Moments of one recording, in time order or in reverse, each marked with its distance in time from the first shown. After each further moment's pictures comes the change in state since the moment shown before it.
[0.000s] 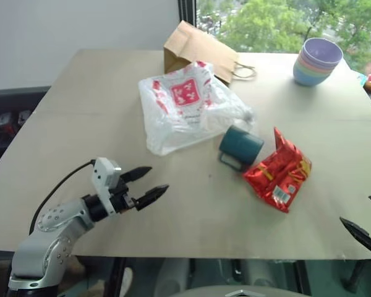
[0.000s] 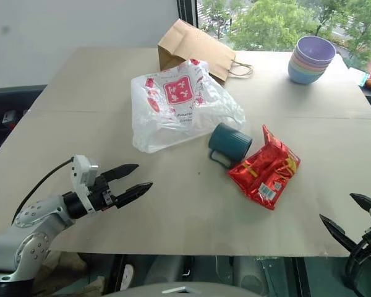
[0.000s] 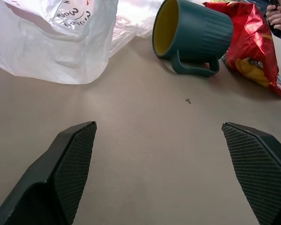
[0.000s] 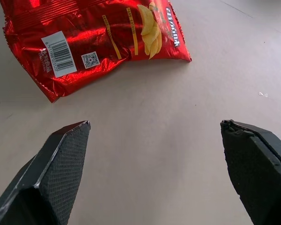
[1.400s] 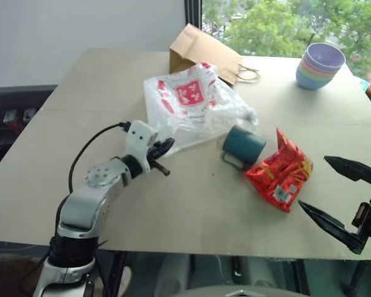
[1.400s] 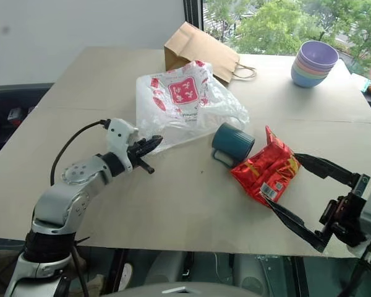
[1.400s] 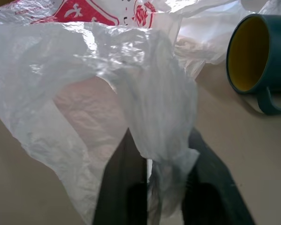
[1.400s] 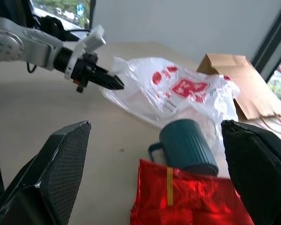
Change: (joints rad) left arm -0.415 -0.099 -0.233 0.049 0.265 0.129 0.373; right arm -0.185 -0.066 0.118 -0.272 0.424 -0.133 -0.073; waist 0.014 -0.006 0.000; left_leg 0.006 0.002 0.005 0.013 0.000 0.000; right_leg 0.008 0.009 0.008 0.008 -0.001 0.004
